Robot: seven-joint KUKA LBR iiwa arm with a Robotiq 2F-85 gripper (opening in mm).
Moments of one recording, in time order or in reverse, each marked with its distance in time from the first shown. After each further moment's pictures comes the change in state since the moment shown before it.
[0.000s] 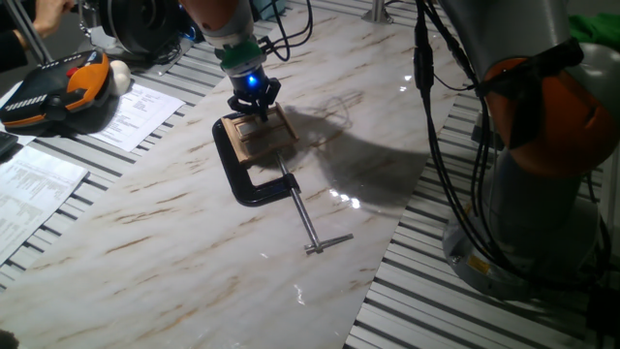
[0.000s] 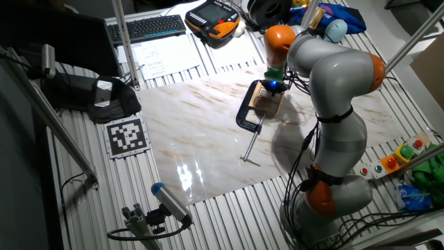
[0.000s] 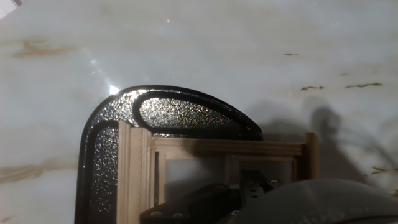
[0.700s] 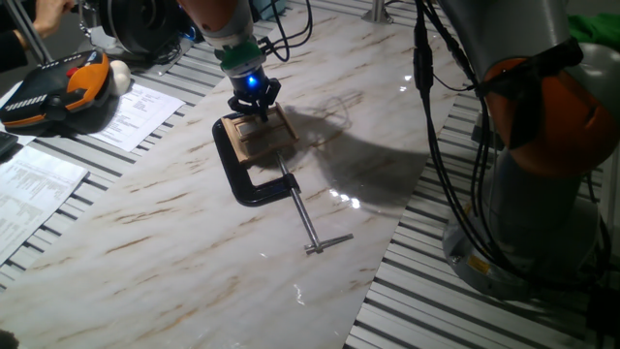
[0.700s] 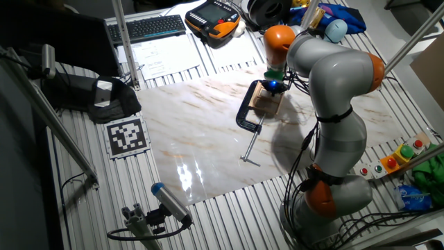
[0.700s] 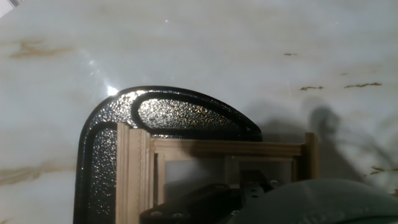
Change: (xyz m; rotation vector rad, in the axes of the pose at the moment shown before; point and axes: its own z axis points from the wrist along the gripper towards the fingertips) arm 0.000 0.000 0.001 0.007 -0.001 0.006
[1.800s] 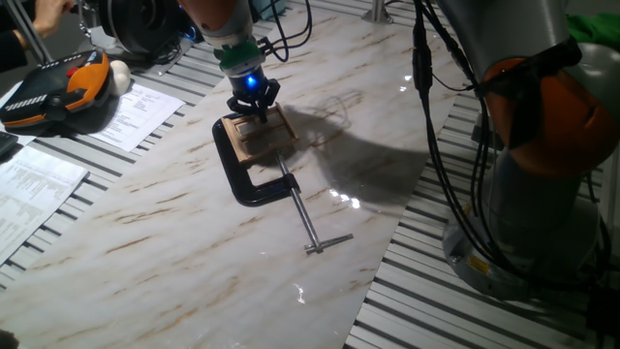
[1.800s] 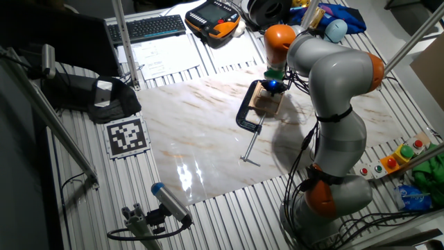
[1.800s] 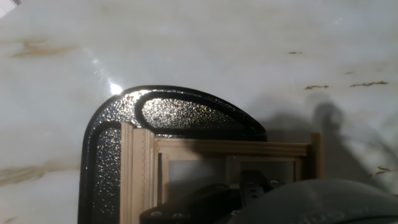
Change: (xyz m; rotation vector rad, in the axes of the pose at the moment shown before) arm 0.000 0.003 0.001 -0.011 0.013 -0.005
